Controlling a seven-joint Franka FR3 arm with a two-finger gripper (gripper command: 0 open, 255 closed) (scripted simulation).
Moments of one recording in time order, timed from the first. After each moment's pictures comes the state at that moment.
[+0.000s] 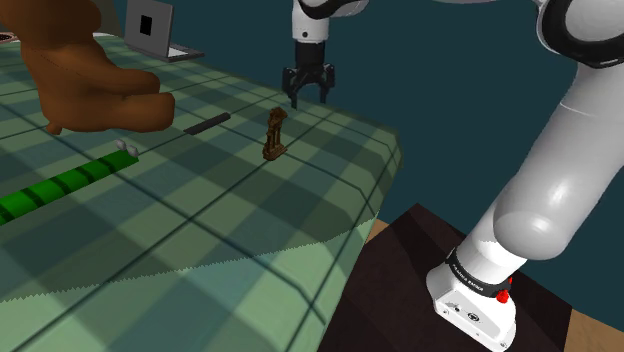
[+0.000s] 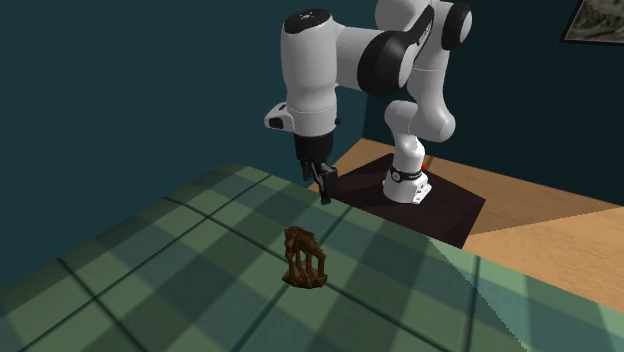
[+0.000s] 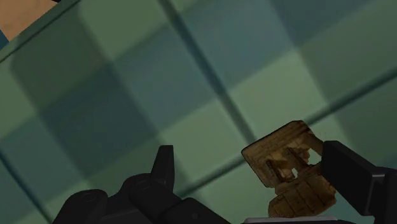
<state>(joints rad) 0.09 0.11 0.13 -1.73 -0.04 1.73 0.43</state>
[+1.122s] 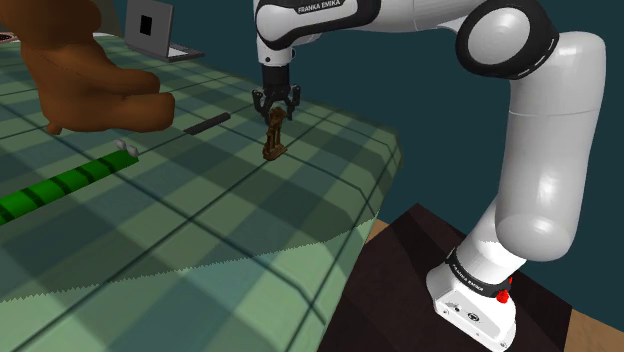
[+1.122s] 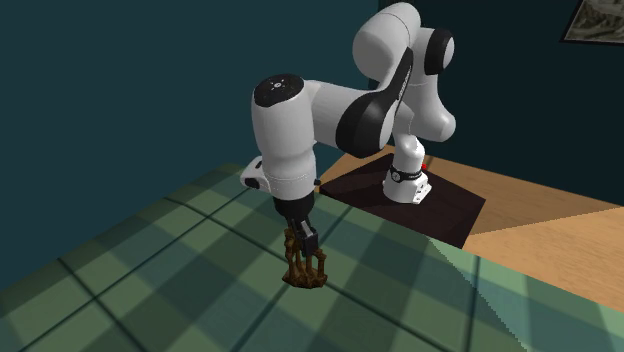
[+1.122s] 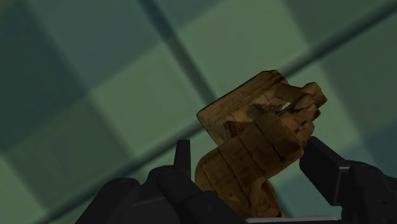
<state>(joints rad) 0.14 0.43 0.14 -1.46 -0.08 1.77 0.50</state>
